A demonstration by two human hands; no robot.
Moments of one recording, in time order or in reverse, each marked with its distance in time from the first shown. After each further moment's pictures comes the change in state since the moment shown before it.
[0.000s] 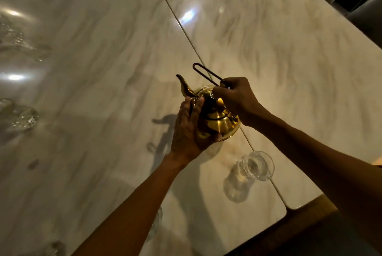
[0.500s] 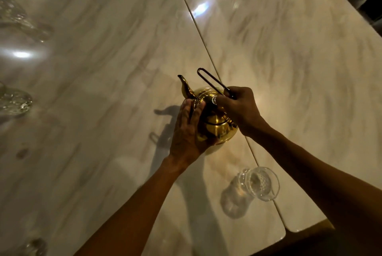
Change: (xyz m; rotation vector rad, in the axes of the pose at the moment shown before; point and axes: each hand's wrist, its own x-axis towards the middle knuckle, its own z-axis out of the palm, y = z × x) left_hand 0.011 -0.022 0.018 0.052 0.095 -0.044; right_hand 0.021 0.032 0.013 0.039 -0.022 -0.028
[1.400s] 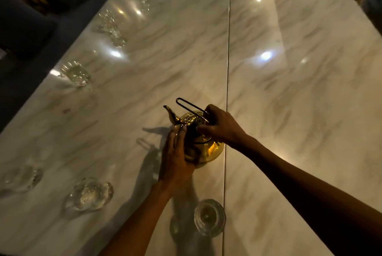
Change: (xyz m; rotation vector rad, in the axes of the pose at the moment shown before) left_hand -0.017 0.084 0.042 0.034 0.339 -0.513; right_hand 0.047 -0.005 -0.054 -0.431 -0.654 -0.334
